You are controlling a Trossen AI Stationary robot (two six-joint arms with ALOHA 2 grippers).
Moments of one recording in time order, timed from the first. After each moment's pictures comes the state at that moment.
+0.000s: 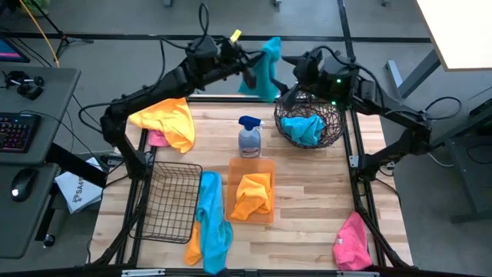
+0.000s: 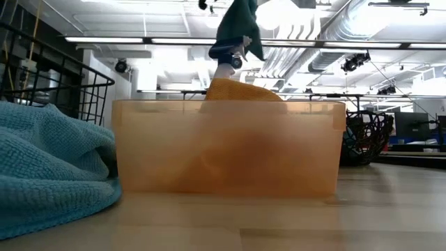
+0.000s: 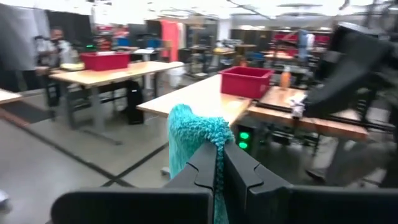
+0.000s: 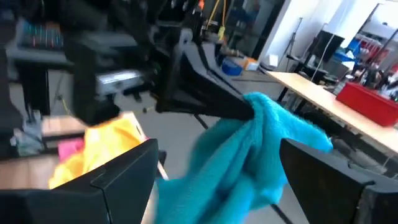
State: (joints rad) left arm 0.42 1.70 1.84 -0.12 -0.09 -0.01; right arm -0.23 1.41 1.75 -0.51 0.39 -0.27
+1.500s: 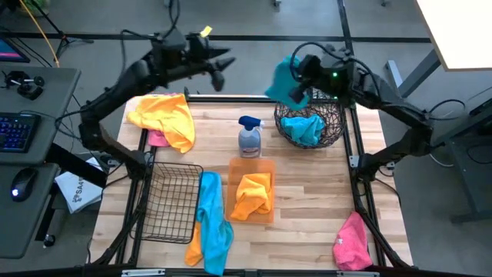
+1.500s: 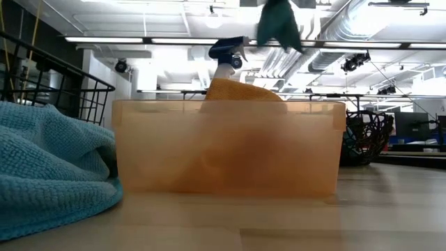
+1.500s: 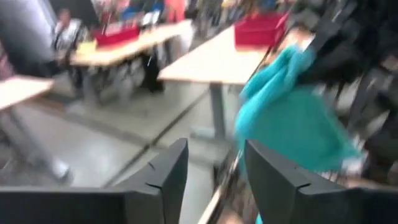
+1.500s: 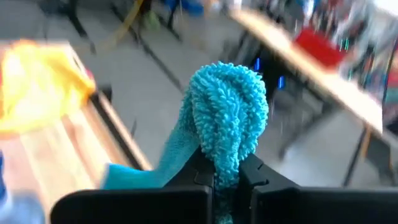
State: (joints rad) left arm 0.49 1.48 1.84 -0.56 -0.11 0.15; right arm -0.33 1.38 1.75 -0.76 0.53 -0.24
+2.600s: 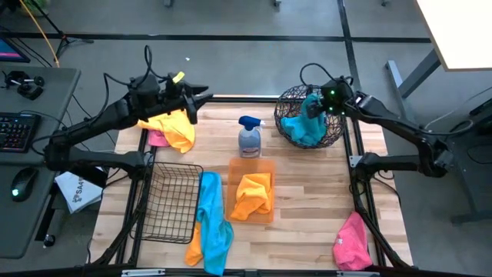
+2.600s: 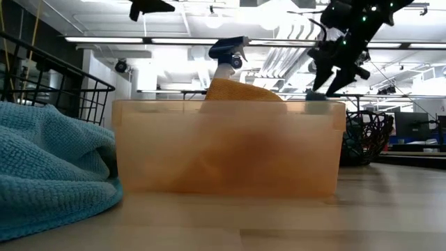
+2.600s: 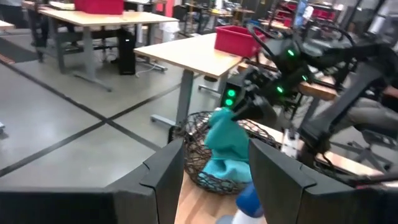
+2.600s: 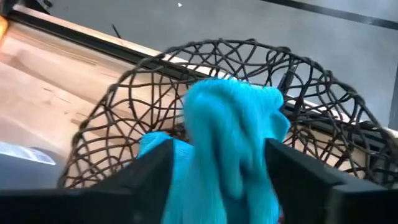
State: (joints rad) left arm 0.43 0.99 1.08 -0.24 -0.05 -0.14; right arm -0.75 1.09 0.94 -0.64 0.18 0.34
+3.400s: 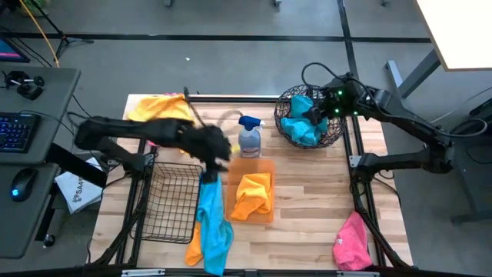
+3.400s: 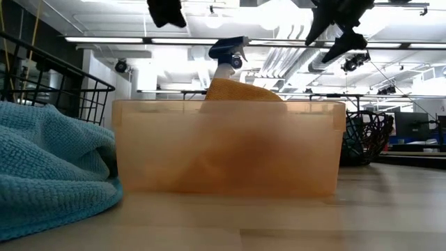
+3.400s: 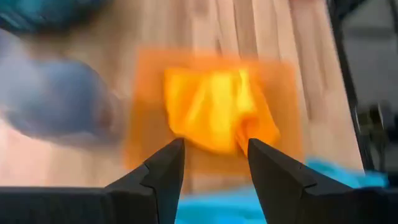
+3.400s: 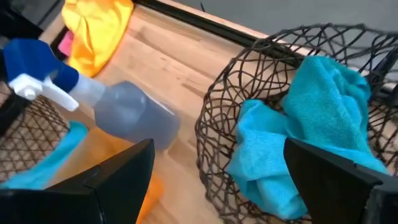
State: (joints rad) left arm -0.06 1.46 1.41 -0.89 0.06 -0.10; right arm -0.54 1.08 1.23 -0.95 0.00 0.48
